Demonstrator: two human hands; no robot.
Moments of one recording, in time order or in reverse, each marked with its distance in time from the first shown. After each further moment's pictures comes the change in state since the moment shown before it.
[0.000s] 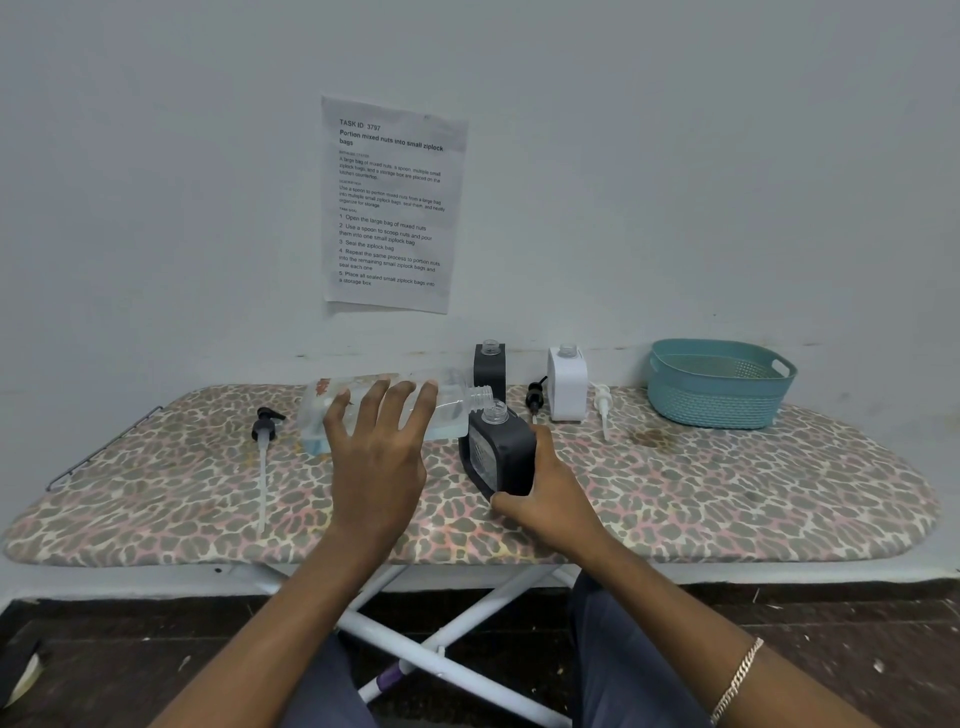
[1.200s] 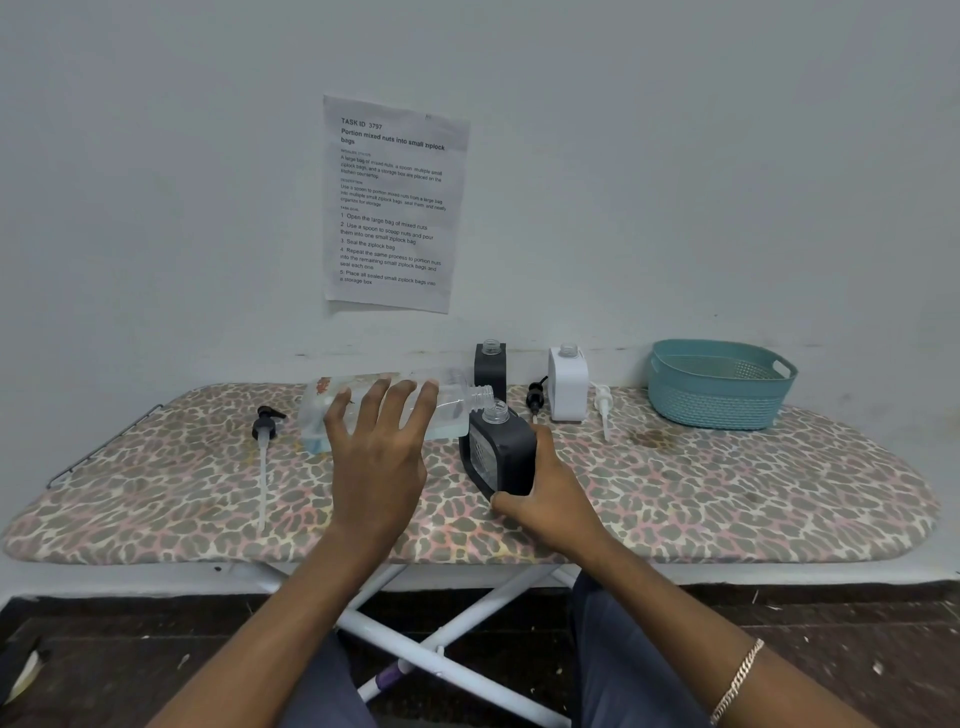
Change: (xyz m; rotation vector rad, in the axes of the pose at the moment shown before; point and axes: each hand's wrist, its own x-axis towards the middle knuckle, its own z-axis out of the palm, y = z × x) left_hand 0.001 0.001 -0.001 0.005 -0.004 0.000; right_hand 0.001 0.001 0.000 -0.006 0.007 -0.010
